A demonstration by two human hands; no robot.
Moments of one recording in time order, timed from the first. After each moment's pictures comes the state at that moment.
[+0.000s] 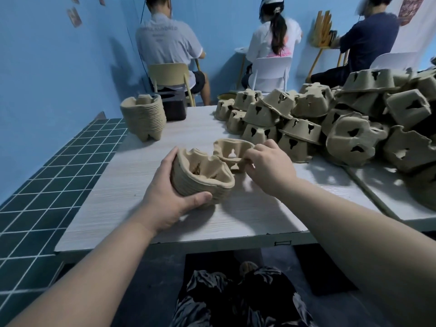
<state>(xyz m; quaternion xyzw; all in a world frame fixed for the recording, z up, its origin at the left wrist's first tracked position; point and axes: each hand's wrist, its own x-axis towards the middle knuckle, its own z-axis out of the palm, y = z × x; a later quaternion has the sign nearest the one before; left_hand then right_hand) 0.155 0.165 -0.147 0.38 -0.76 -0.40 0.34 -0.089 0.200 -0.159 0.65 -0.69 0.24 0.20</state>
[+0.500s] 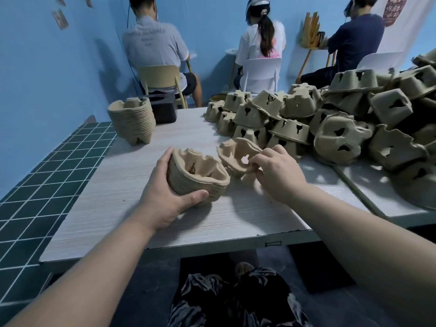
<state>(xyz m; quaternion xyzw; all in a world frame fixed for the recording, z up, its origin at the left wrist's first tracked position) 0.139 0.161 -0.147 0.38 -0.76 -0.40 0.34 -0.120 0.223 -0.172 0.64 -0.70 0.24 0.19</state>
